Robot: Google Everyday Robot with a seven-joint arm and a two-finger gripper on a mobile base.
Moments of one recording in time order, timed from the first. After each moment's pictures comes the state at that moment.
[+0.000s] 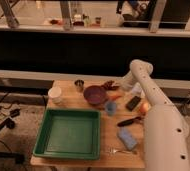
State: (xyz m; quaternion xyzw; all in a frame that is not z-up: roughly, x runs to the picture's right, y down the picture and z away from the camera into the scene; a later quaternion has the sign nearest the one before) arm 0.184 0.027 0.969 -0.25 -0.25 -0.17 0.92
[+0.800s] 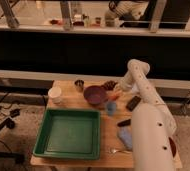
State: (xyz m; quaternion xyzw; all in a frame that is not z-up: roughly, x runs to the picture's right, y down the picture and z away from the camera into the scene) arm 0.184 0.041 0.986 -0.30 -0.25 -0.18 0.90
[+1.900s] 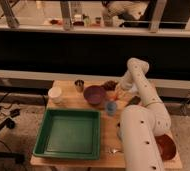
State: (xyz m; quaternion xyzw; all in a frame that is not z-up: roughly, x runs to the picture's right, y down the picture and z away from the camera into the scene) arm 0.192 0.036 0.988 -0.30 -0.25 -0.18 0.90
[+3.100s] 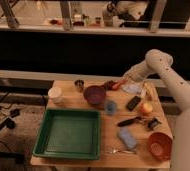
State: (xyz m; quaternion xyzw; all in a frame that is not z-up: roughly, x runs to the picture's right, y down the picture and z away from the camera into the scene) arm 0.208 -0.060 0.853 -0.11 -0.24 -0.13 0.96
